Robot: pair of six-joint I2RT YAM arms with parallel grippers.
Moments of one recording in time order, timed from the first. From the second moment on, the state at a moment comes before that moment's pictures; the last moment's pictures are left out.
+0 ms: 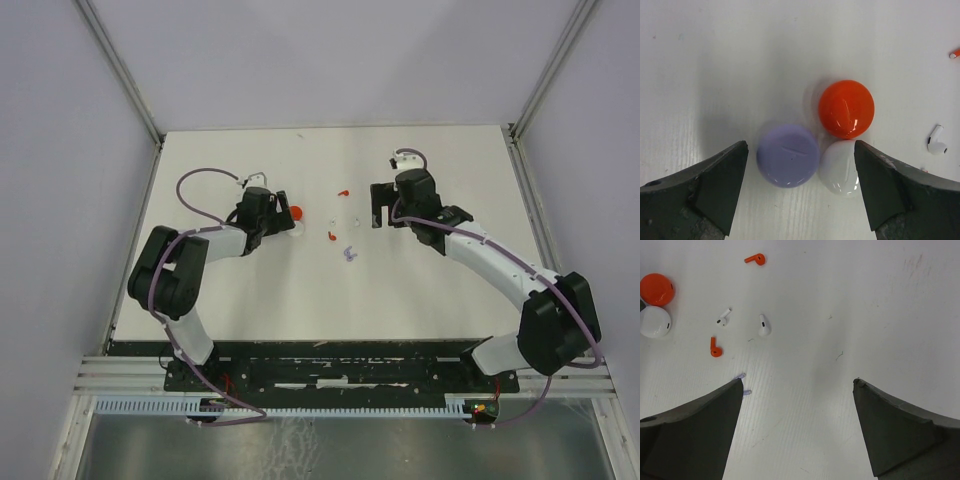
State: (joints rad) left arm -0.34 1.75 0.86 0.23 -0.15 -0.47; right arm 0.51 1.42 1.05 -0.28 0.23 0.25
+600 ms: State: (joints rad) left arm -0.41 1.73 0.83 0.22 -0.08 -0.53; right arm 0.51 1.47 1.06 -0.27 0.19 0.25
